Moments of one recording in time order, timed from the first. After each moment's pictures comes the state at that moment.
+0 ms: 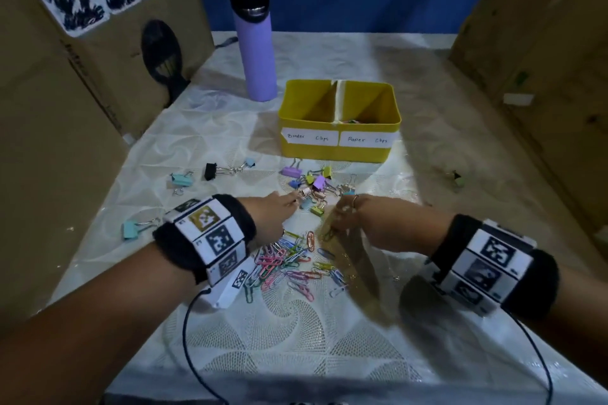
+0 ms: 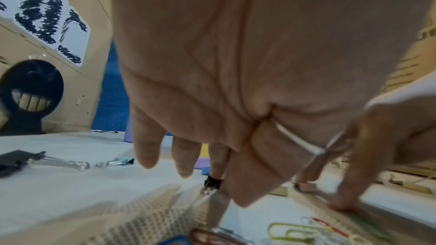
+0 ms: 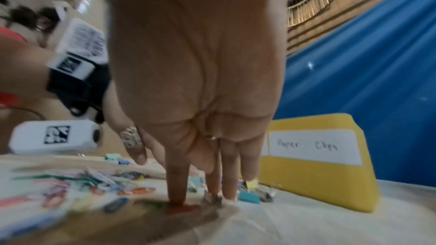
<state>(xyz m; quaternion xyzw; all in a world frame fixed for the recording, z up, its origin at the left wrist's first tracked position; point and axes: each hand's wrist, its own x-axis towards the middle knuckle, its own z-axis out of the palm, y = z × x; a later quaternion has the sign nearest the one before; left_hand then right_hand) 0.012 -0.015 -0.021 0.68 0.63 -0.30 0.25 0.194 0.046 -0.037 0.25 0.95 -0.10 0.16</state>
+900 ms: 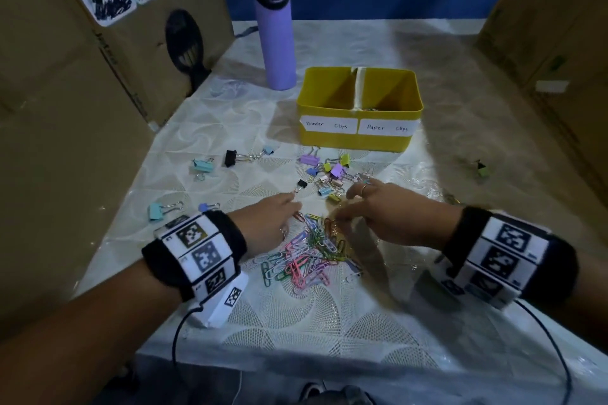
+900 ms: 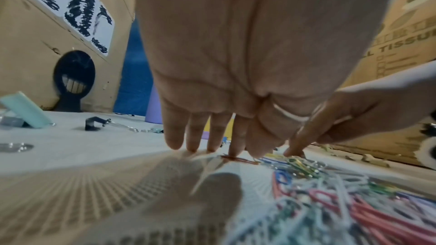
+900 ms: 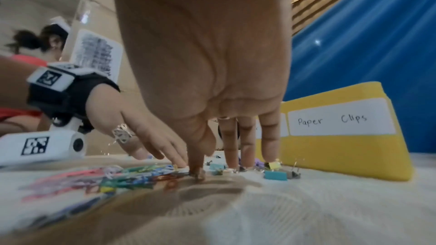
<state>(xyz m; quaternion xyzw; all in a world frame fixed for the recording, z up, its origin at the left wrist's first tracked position) -0.008 -0.056 -0.044 0.67 0.69 -0.09 0.28 0.186 0.035 -0.039 0.23 0.97 -0.09 0.08</state>
